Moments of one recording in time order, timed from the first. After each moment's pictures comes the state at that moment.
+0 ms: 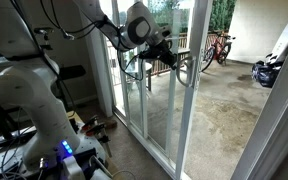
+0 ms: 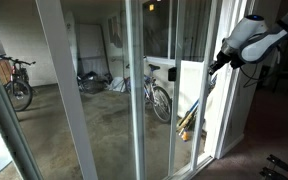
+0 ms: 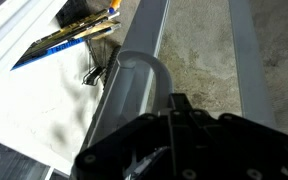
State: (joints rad) arm -0.49 -0.13 0.20 -2.47 -0.40 2.95 0.21
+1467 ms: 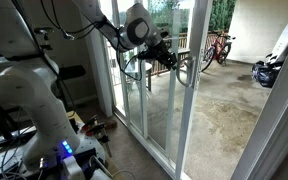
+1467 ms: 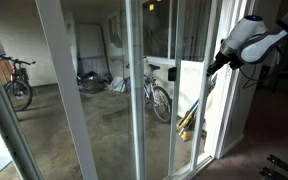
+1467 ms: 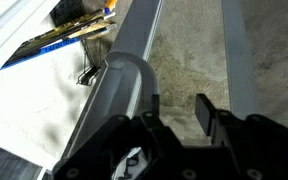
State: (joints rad) arm -0.48 -0.13 0.21 -2.48 -0.40 2.95 0.21
